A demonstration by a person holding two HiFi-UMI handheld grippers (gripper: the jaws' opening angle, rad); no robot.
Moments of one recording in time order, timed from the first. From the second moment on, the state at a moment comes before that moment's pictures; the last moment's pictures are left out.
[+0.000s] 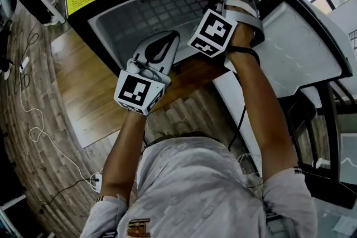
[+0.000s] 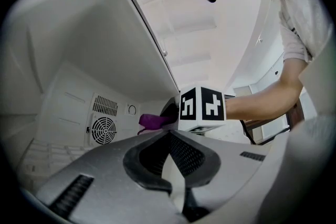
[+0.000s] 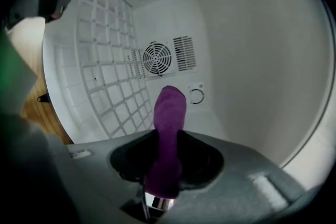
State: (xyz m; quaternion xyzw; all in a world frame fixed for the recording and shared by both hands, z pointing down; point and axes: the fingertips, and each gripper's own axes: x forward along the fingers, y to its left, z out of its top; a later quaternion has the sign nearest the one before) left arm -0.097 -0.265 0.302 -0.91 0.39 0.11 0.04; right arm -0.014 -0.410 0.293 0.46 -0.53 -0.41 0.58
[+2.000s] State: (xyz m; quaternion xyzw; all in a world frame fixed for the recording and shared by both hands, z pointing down) left arm -0.093 -0.268 0.302 -0.91 0.39 0.11 0.04; right arm -0.002 -0.443 0.353 0.42 -0.55 -0.35 0.64
